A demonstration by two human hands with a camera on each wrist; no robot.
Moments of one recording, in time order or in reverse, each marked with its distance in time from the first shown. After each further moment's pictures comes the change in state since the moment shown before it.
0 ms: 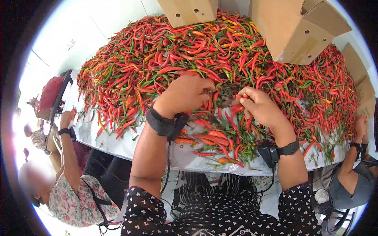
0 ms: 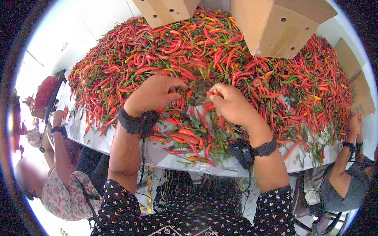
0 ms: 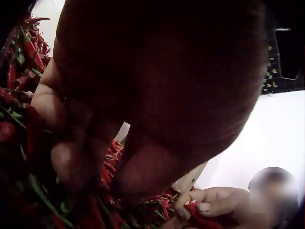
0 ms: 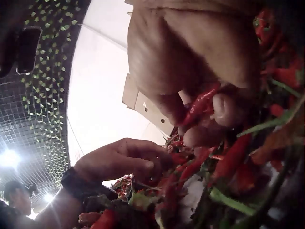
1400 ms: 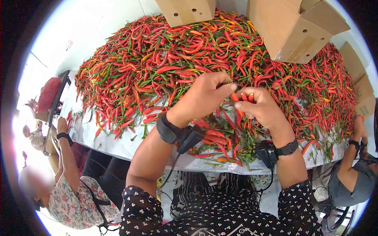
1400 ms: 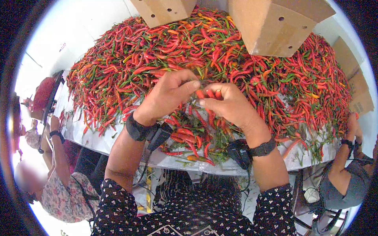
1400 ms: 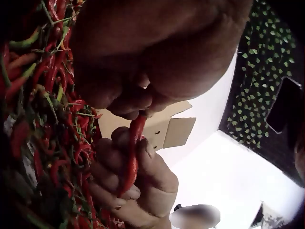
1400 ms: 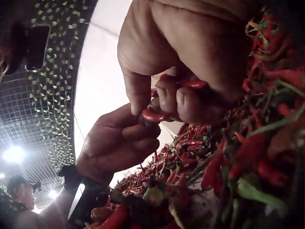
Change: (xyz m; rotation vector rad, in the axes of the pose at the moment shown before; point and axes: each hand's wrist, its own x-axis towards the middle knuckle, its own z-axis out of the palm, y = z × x) left_hand 0.015 0.046 0.011 -0.686 0.123 -0.149; right_hand -0.013 -0.021 0.000 0.197 -0.032 -0.023
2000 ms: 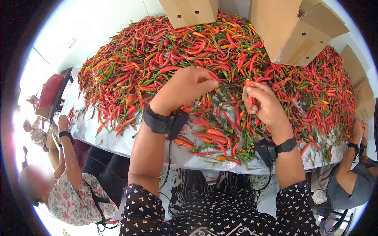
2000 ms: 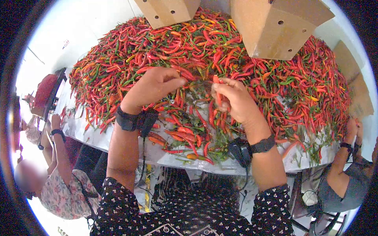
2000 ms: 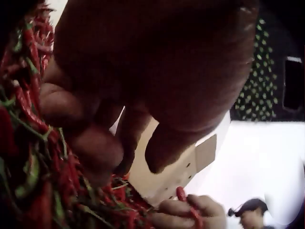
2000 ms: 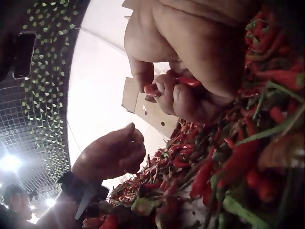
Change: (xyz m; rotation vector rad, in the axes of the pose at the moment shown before) left_hand -0.003 -0.012 -0.039 0.311 -0.010 0.018; right_hand 0.010 0.018 -0.012 0.503 0.022 -0.037
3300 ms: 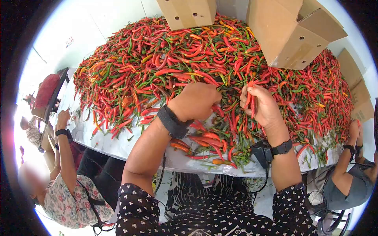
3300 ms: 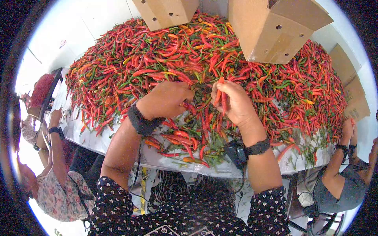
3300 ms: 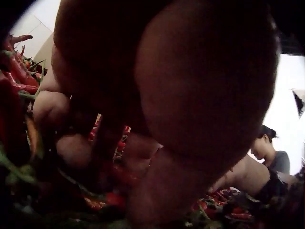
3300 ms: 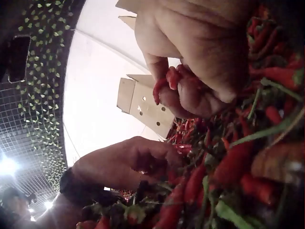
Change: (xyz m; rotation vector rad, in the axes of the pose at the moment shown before) left_hand 0.006 -0.006 0.033 0.608 -0.224 0.268; right_hand 0.007 0.005 -0.010 0.207 0.017 -0.006
